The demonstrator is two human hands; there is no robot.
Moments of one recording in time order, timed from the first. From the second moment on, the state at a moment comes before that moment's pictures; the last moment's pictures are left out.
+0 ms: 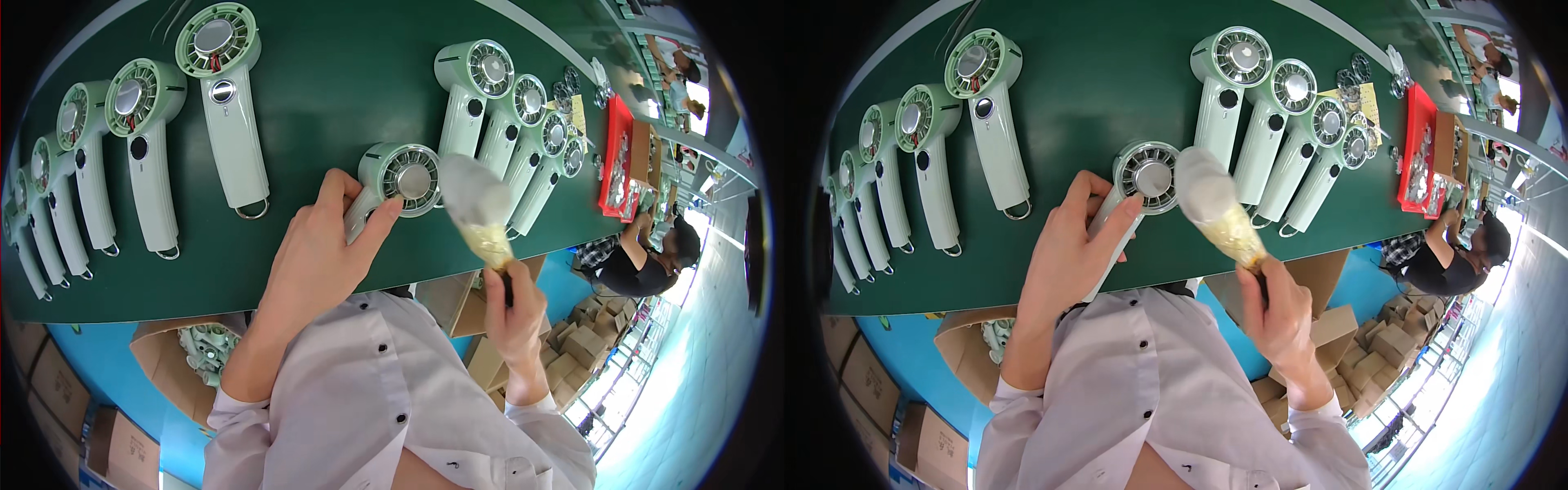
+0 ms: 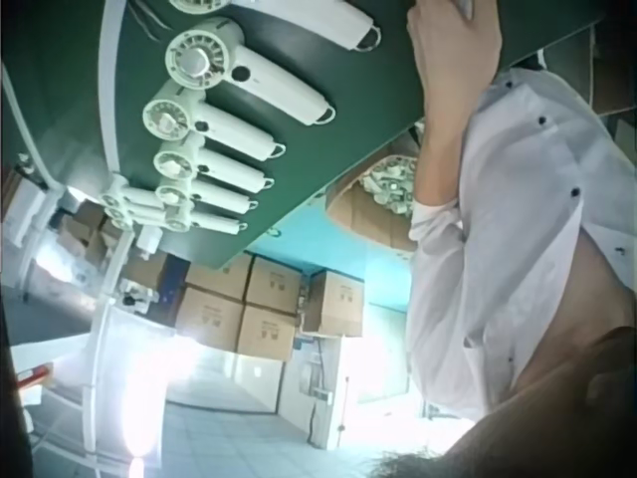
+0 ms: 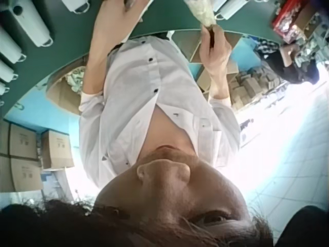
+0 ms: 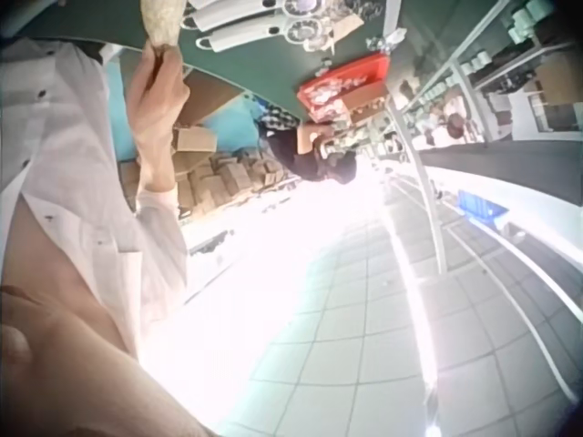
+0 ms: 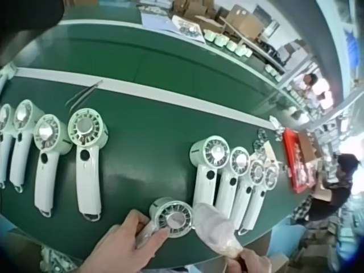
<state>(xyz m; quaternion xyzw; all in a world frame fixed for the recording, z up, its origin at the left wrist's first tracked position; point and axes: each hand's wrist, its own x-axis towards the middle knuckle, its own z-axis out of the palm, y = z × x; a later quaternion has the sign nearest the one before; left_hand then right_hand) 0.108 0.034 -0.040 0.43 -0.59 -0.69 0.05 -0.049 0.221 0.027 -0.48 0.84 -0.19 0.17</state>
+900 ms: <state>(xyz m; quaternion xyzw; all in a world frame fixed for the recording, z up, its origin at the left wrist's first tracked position) 0.109 0.030 -0.038 0.41 -0.59 -0.69 0.07 -0.056 0.196 0.039 -0.48 0.83 -0.22 0.17</state>
